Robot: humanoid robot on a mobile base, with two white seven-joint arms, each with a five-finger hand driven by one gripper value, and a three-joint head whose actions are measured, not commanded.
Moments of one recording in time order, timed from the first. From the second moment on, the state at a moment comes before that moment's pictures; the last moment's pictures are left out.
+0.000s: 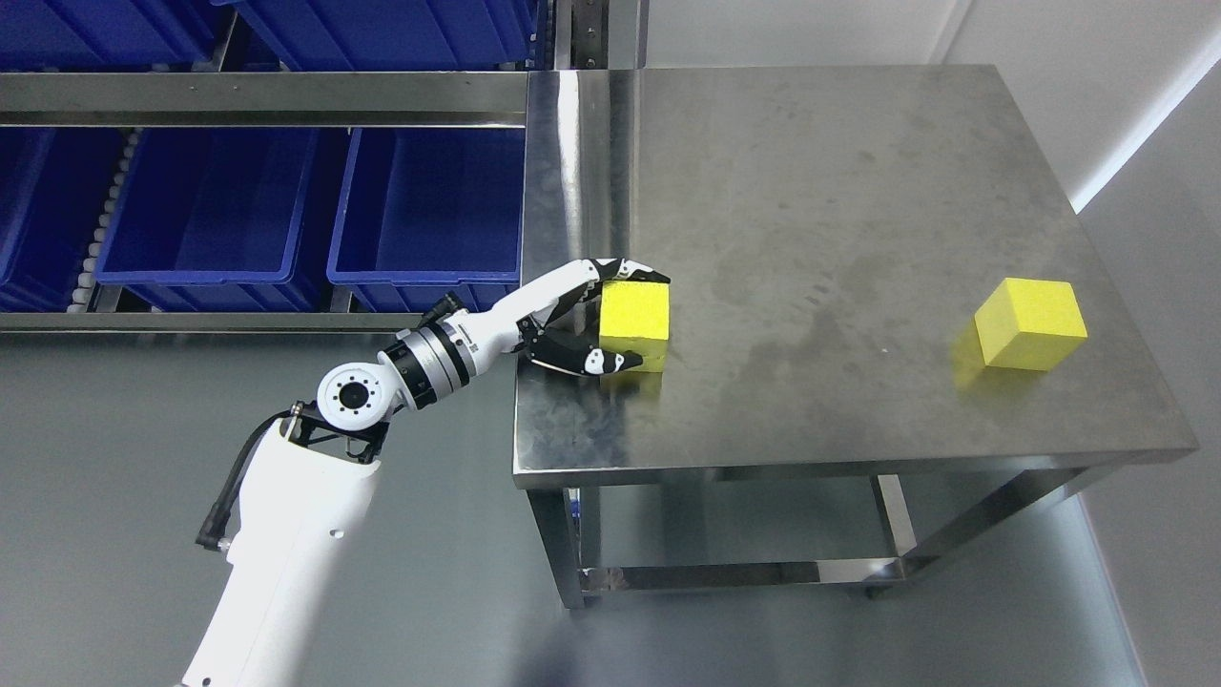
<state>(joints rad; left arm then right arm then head) -0.51 0.07 -0.25 -1.32 -0.09 -0.11 -0.73 0.00 0.00 -0.09 0.00 0.00 -0.10 0.02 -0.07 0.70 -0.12</state>
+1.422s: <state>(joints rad) -0.45 0.01 -0.03 -1.29 0.31 -0.54 -0.18 0.00 0.00 -0.09 0.00 0.00 -0.10 0.02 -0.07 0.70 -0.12</state>
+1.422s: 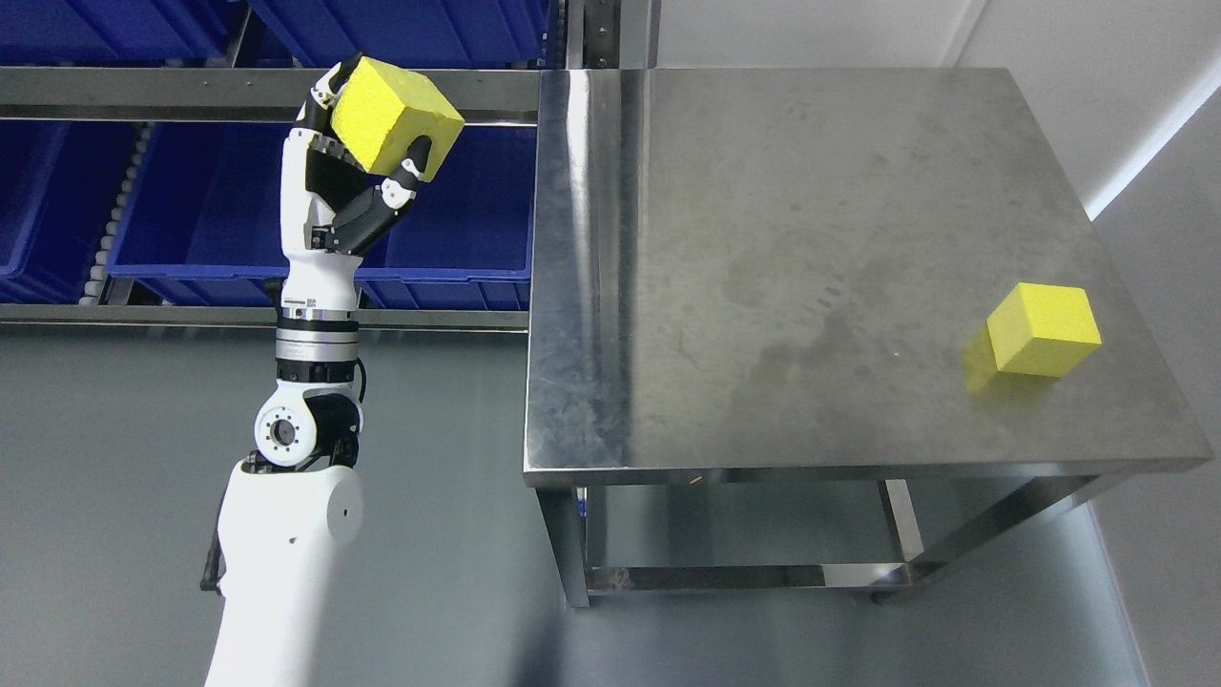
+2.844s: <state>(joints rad) -0.40 0.00 0.15 -1.38 0.31 -0.32 -0.19 0.00 0.00 -0.09 0.00 0.00 -0.10 0.02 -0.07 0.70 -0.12</state>
